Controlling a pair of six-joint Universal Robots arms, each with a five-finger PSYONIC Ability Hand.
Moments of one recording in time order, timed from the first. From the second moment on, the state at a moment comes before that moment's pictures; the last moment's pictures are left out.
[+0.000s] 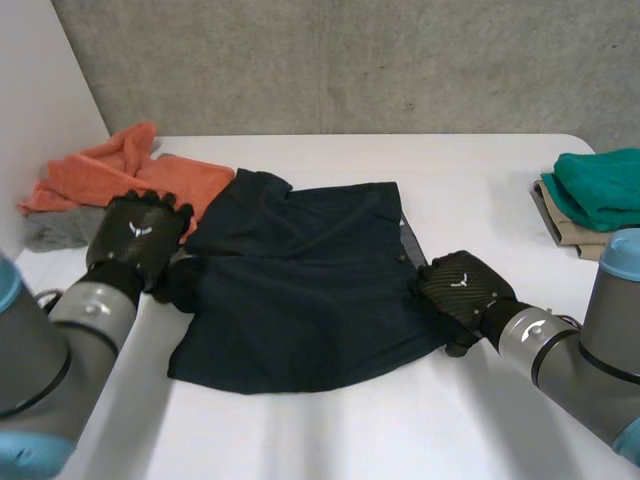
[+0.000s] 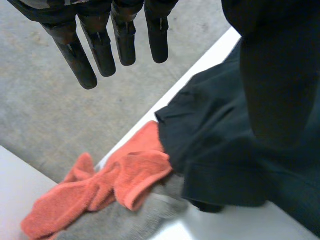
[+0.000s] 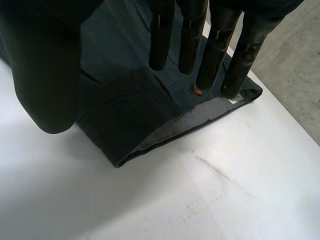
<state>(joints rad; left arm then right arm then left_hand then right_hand) 4.38 -1.71 -1.94 3.54 -1.56 3.63 1.86 -1.19 1.79 -0.16 1.16 2.48 0.32 0.31 0.31 0.30 0.12 0.43 0.49 0.50 0.50 0.31</state>
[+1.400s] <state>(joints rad) 4.38 -1.83 -2.05 3.40 -1.47 3.70 1.86 -1.18 1.76 0.01 1.17 2.43 1.13 1.19 1.18 1.20 0.97 0.94 1.18 1.19 1.19 0.97</state>
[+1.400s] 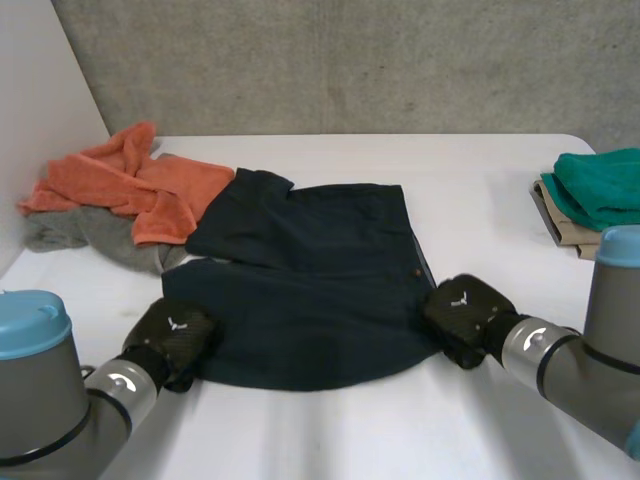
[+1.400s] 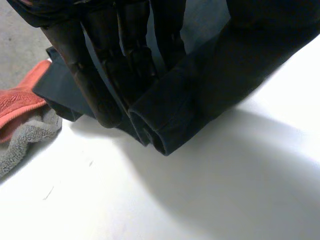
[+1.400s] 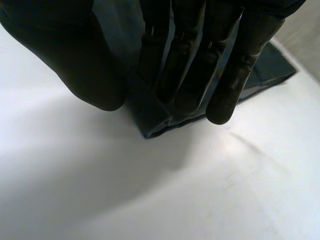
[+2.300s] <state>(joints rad) 4.26 -2.24 -1.26 3.50 -1.53 3.77 1.87 -1.01 1.35 -0.07 1.45 2.29 1.13 1.19 1.19 1.20 0.97 0.96 1.18 1.19 1.19 1.00</state>
